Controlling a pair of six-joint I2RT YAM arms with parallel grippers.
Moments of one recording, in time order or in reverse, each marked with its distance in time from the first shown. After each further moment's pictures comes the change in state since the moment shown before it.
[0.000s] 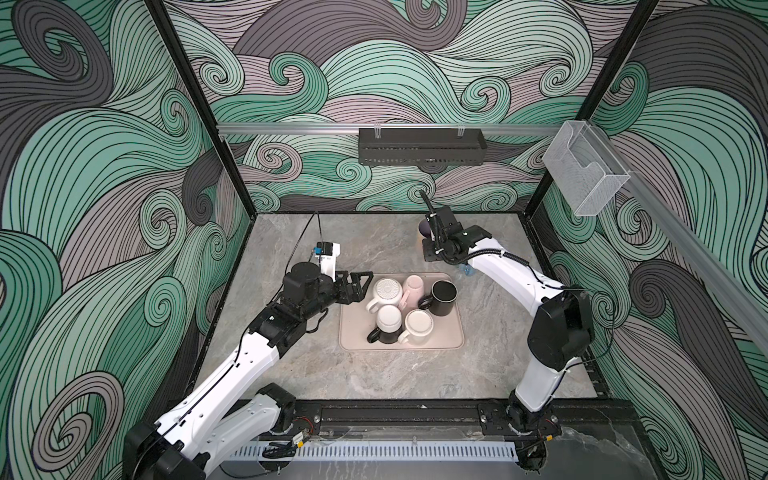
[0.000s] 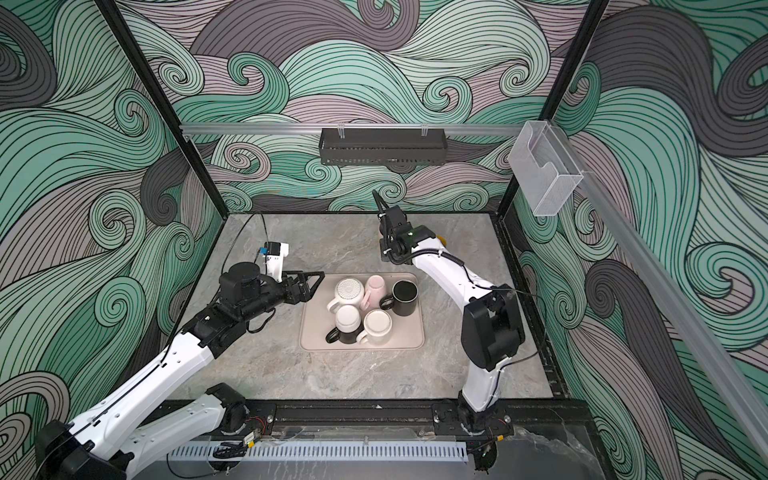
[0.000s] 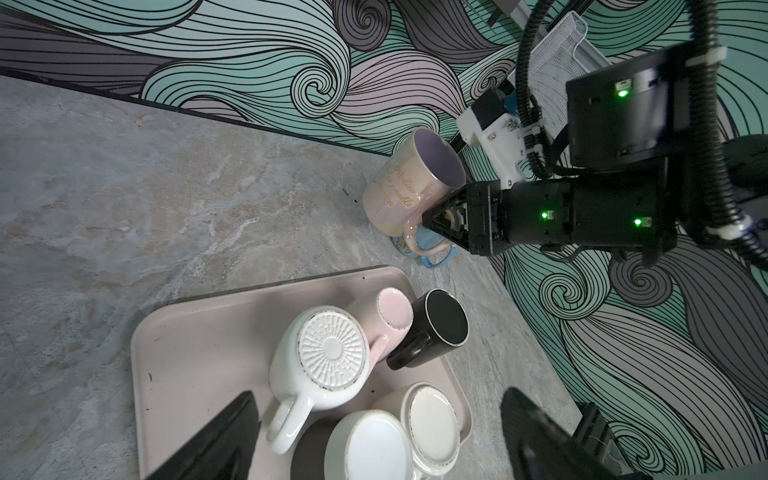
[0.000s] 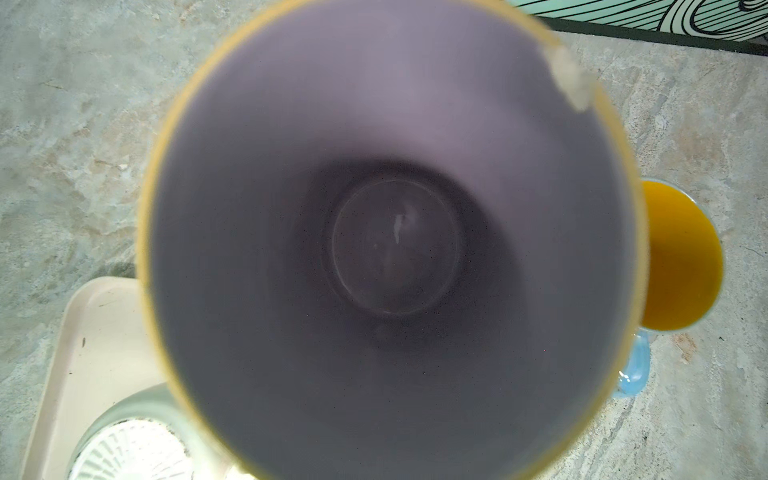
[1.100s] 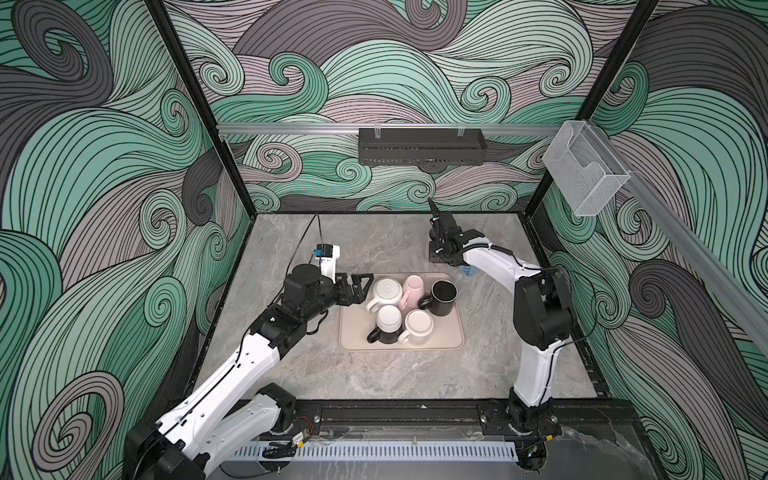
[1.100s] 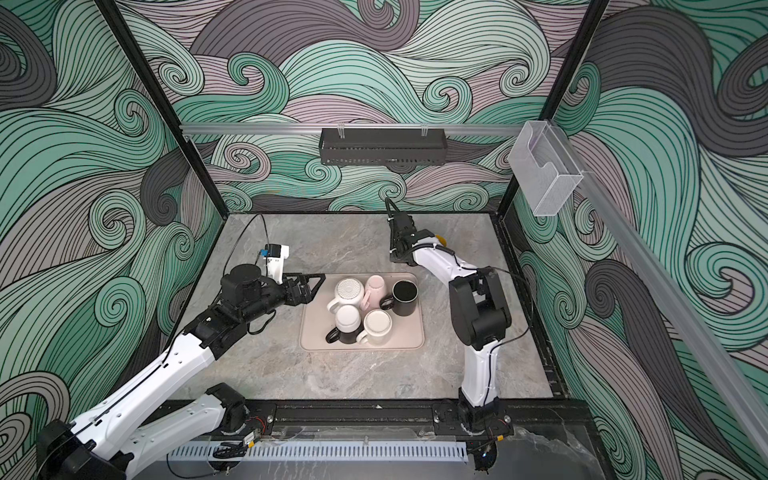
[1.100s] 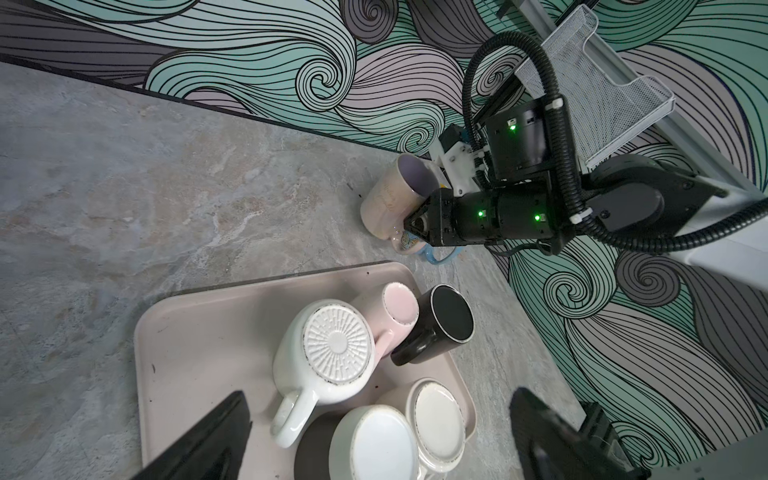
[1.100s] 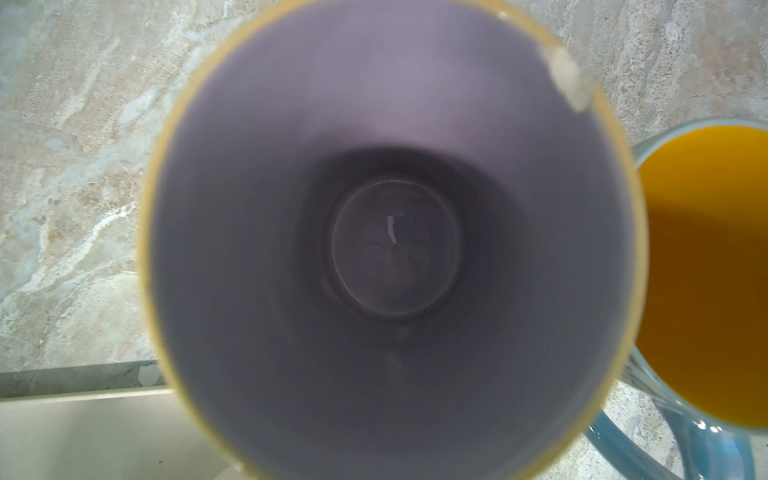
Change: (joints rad) left arm 0.000 -0.002 -0.026 0.010 -0.005 -0.007; right arm -0.100 0.149 -0.048 0.131 0.006 0.090
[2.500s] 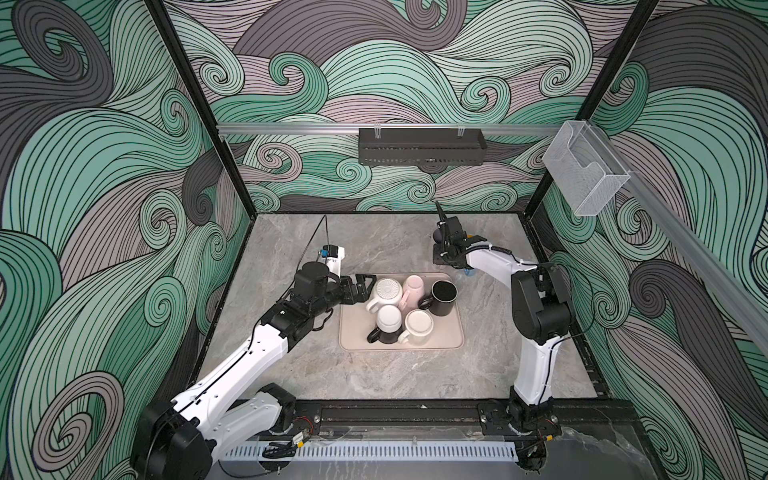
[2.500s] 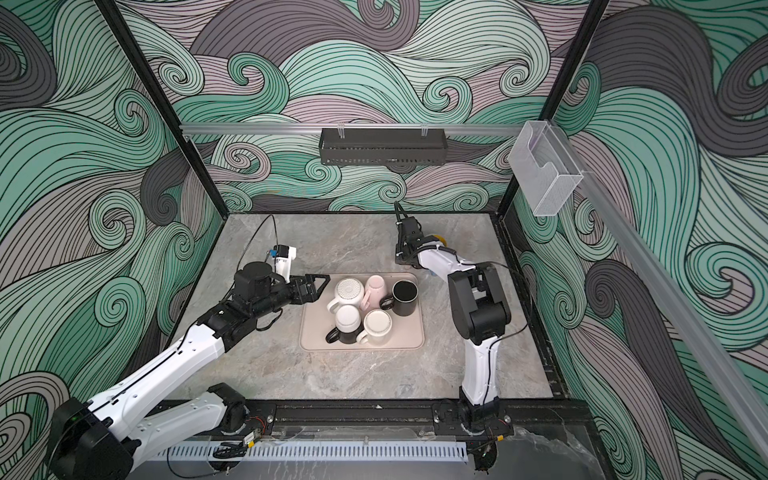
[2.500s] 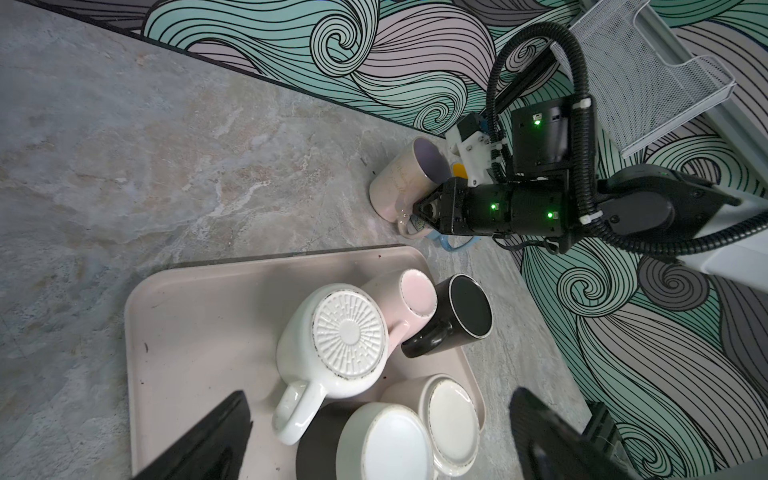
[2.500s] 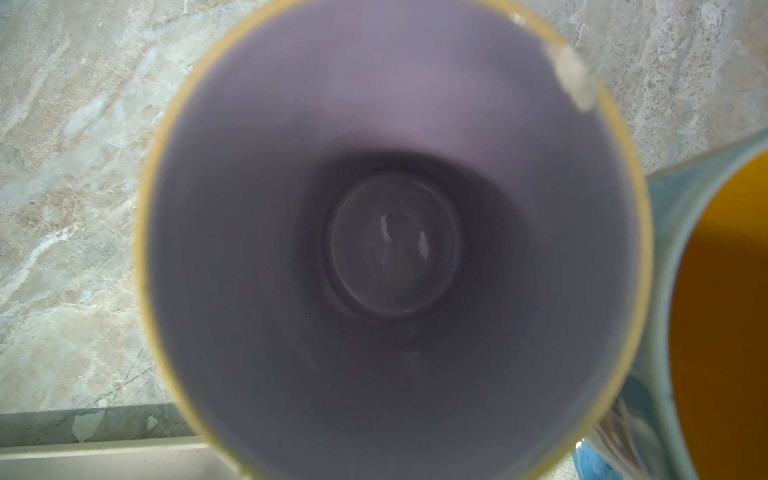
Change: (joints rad) left arm 0.000 0.100 -0.007 0.028 0.005 -0.037; right arm -0.057 0.028 -0.093 0.154 -0.052 -0.043
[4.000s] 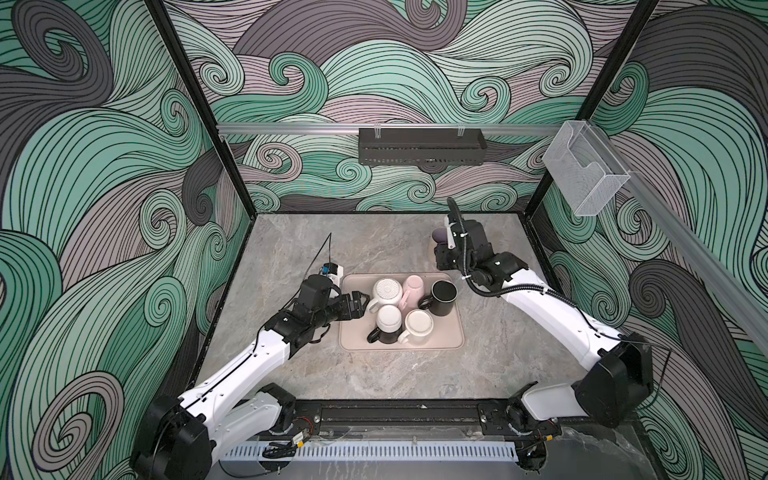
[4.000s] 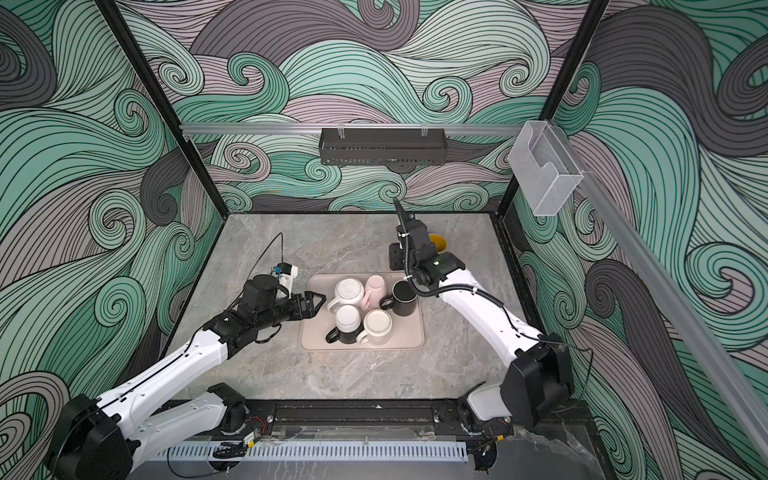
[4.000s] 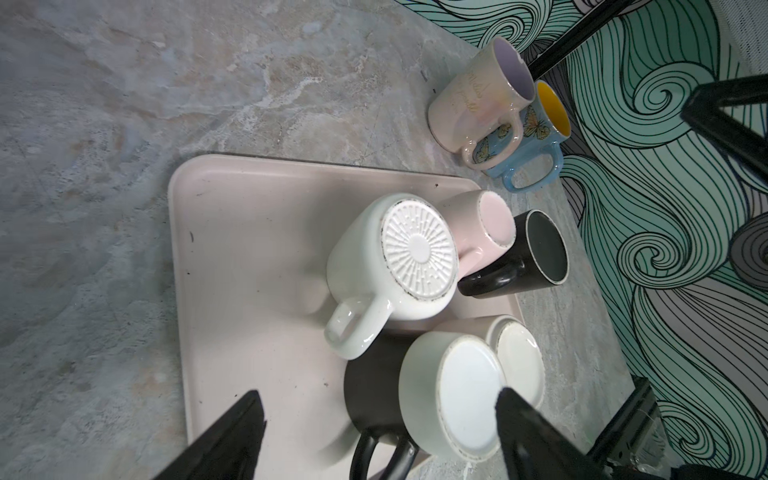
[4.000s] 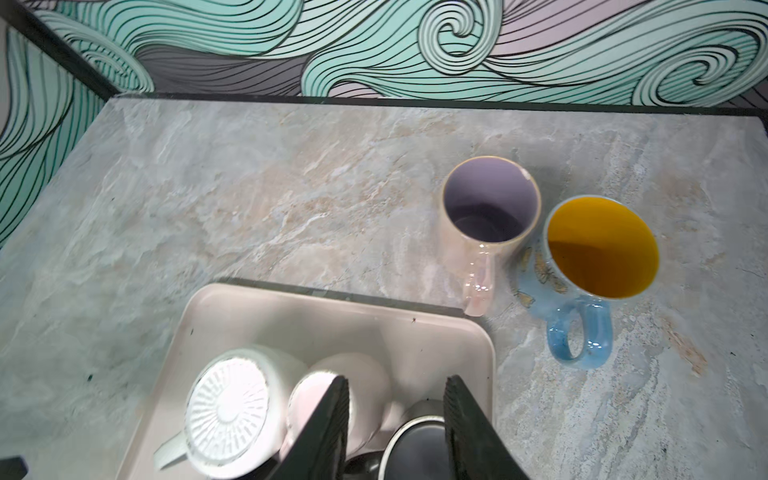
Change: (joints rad) left arm -0.001 -0.013 -0.115 -0.100 -0.031 -0.010; right arm 0.221 -0.566 -0.193 -0.060 0.009 -0.037
